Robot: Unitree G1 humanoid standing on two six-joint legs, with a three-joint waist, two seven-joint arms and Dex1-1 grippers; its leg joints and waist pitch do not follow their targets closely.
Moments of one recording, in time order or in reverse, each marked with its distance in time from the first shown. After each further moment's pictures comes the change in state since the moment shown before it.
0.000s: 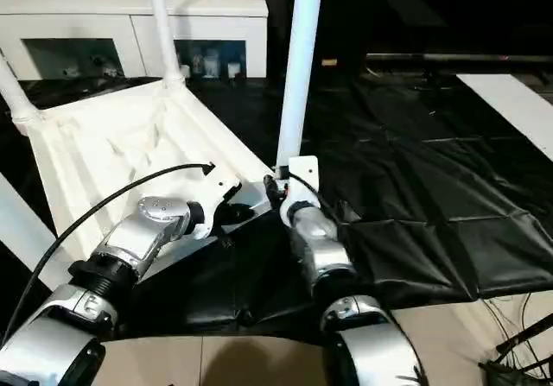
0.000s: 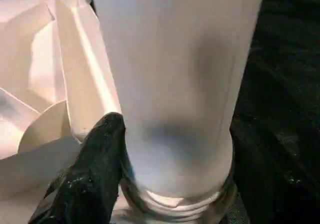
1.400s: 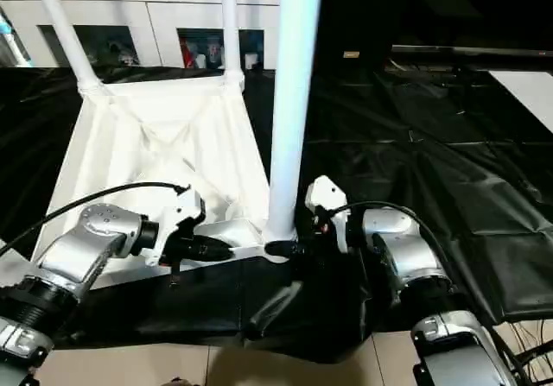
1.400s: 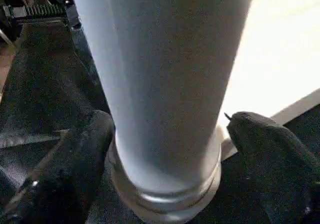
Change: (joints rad) left arm 0.177 0.269 -0.056 -0.333 -0.110 0.026 -0.489; right arm 0.145 -0.443 0.256 -0.355 0.060 0.053 1.138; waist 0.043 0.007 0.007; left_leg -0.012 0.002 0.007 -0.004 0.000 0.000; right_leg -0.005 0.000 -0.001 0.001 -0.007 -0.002
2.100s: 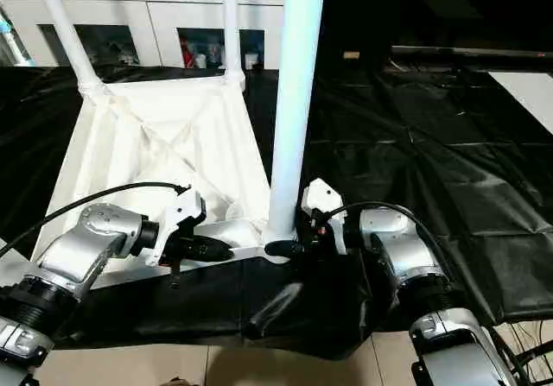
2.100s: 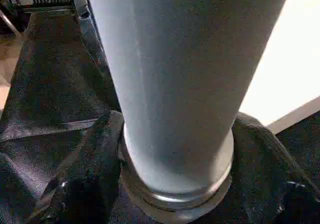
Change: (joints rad) left arm 0.000 0.001 -0.001 -0.006 0.000 0.016 0.000; right arm -0.006 0.001 0.015 0.014 -0.019 0.001 0.016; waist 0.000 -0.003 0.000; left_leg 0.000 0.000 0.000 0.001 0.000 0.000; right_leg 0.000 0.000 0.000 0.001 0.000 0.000
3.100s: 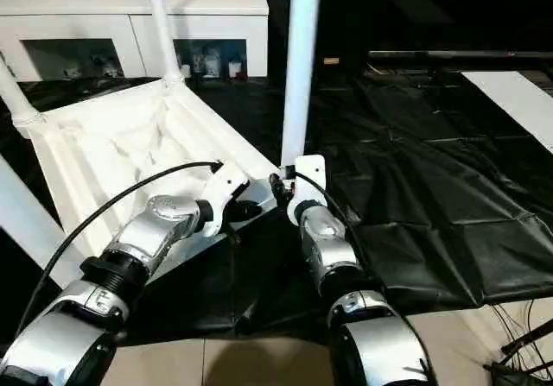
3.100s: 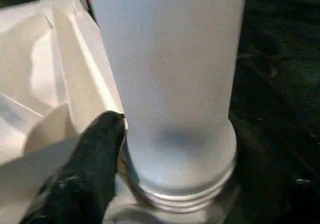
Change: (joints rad) left arm -0.206 -0.307 0.071 0.393 0.121 -0.080 0.504; right arm -0.158 0.423 -0.274 0.408 -0.020 -0.139 -1.125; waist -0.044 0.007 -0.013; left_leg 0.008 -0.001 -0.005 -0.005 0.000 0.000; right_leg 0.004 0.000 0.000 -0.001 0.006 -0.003
